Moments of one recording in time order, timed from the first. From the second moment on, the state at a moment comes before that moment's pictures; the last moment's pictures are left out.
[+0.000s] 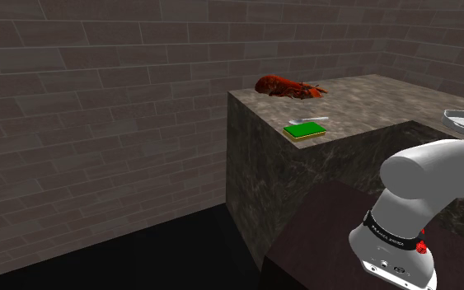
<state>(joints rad) -0.51 -0.83 -1.03 -1.82 -0.80 1.39 -1.33</state>
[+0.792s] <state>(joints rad) -0.51 -0.88 -1.13 -1.89 -0.87 1.49 -1.35</state>
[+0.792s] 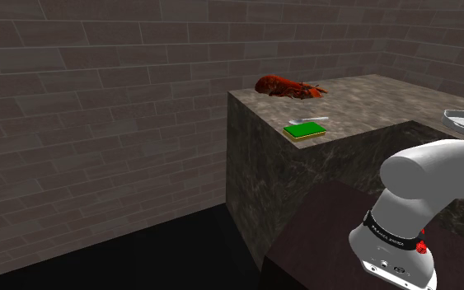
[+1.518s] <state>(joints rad) -0.53 -0.93 -1.19 -2.02 -0.93 1.59 -1.32</state>
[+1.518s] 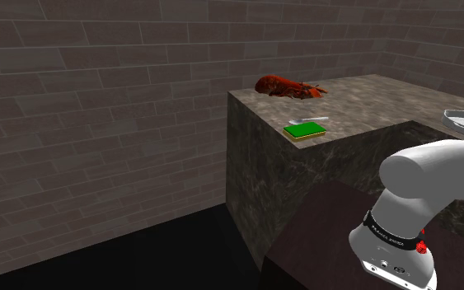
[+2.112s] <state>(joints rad) -0.53 -0.94 -1.23 -2.07 -0.96 1.64 -1.30</state>
